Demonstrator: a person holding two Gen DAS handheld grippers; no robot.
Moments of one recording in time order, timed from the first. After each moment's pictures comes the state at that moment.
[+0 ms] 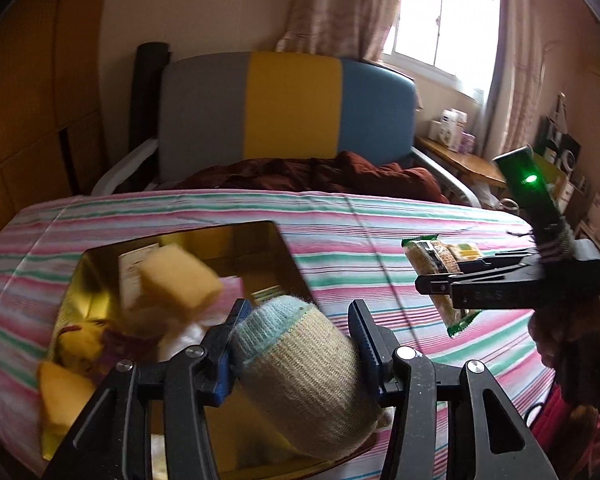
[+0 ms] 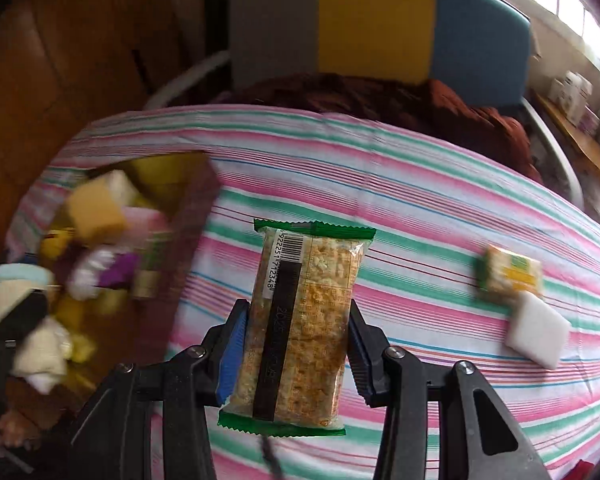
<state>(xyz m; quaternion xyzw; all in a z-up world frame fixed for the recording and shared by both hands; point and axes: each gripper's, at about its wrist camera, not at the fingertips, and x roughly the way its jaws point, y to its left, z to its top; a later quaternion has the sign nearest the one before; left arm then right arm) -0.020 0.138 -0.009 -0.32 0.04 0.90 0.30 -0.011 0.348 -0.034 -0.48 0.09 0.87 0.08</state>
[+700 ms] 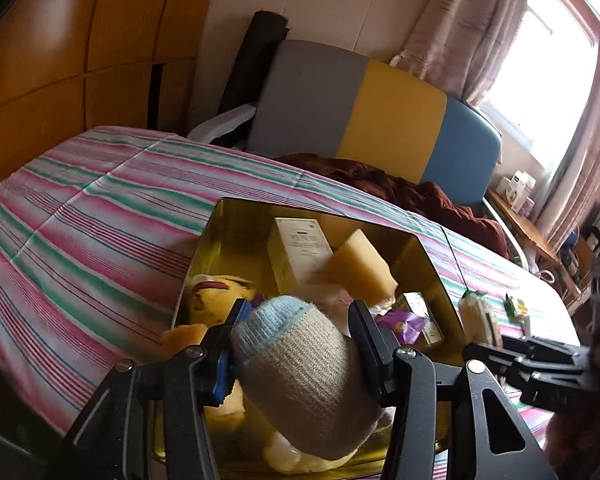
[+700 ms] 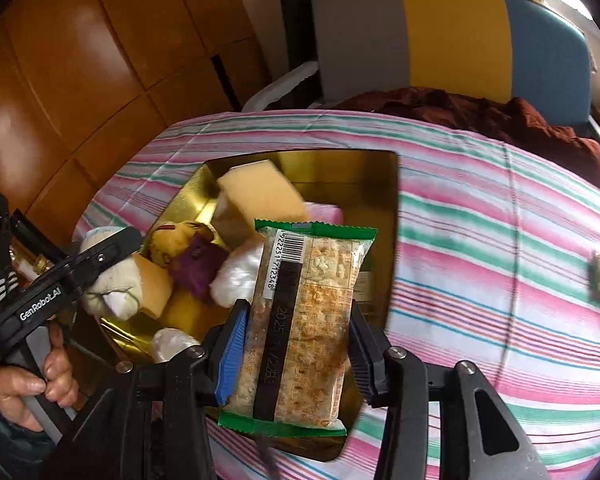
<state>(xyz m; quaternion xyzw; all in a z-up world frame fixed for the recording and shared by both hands) -0.070 -0.006 -0.029 -0.37 -0.08 0.91 0.19 -0.037 0.223 -0.037 -0.44 0.13 0.89 -0.03</state>
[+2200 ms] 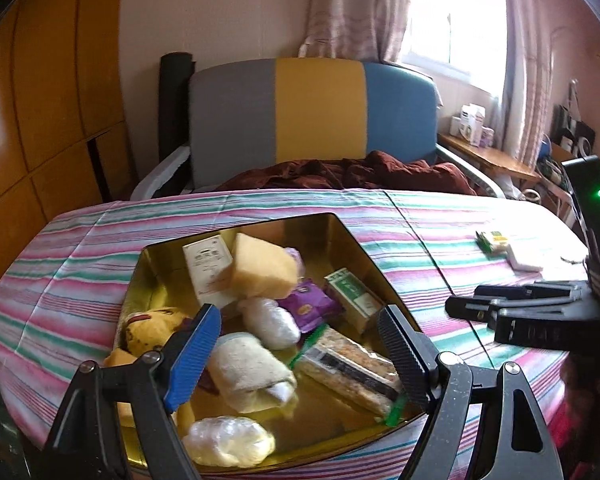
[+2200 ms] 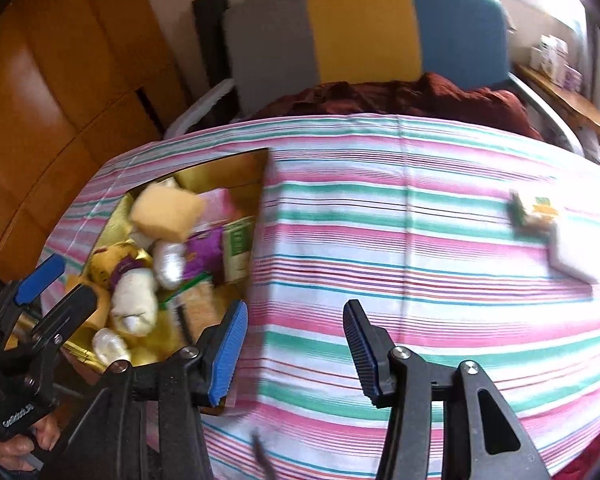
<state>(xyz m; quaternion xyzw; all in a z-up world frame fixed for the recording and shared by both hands) -0.014 0.090 -0.011 -0.31 0.08 0.91 0.27 0.016 0.296 -0.039 -0.43 0.18 0.88 0.11</state>
